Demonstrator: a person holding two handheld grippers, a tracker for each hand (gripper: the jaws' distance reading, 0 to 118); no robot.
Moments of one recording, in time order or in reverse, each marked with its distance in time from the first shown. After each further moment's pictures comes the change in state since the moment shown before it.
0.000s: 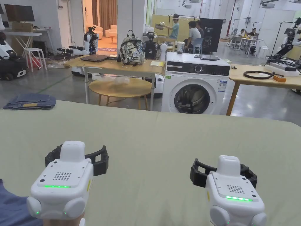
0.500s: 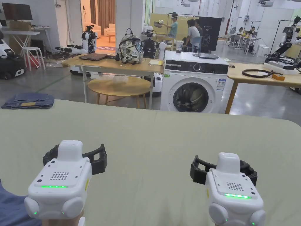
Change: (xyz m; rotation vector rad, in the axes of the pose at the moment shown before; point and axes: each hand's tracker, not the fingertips) left arm -0.002 -0.001 -0.001 0.015 -0.001 0.020; right arm 0.000 0.004 0.003 0.021 -0.019 0.011
